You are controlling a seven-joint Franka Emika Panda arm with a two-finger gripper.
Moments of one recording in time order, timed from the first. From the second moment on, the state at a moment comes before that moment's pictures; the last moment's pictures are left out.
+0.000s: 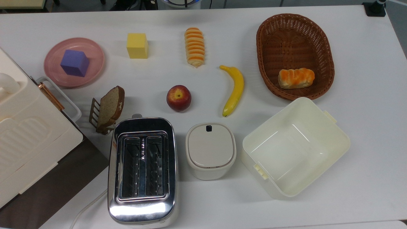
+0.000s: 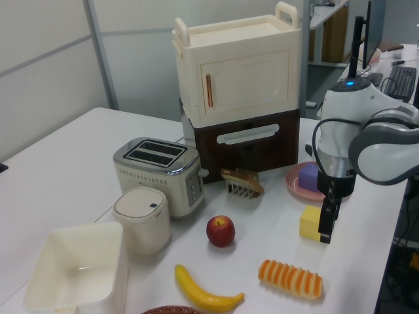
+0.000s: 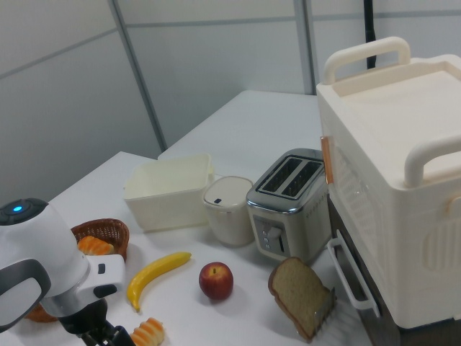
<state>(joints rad) 0.08 -0.63 -0.09 -2.67 -0.05 2.07 -0.11</state>
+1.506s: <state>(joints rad) 0.12 -0.35 -0.08 -2.66 -0.05 2.35 -0.09</state>
